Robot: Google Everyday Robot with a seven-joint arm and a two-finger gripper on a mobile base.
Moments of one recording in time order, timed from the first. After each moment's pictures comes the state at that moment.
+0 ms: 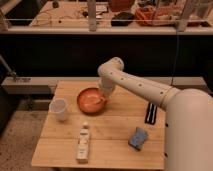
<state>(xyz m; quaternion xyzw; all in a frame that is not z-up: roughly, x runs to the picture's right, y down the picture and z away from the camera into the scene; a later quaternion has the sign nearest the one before) -0.005 0.027 0.875 -0.19 -0.18 -0.42 0.87</state>
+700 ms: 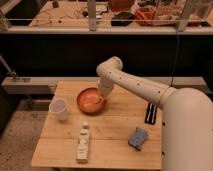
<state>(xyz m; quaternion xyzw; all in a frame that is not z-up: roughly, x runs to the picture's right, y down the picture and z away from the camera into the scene) -0.015 0.025 0.879 -0.19 -0.18 -0.43 0.87</state>
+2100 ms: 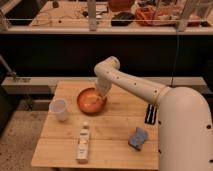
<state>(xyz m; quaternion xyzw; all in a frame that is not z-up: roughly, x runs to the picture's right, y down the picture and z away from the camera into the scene) -0.028 0.023 0.884 -0.18 -0.19 -0.44 0.86</state>
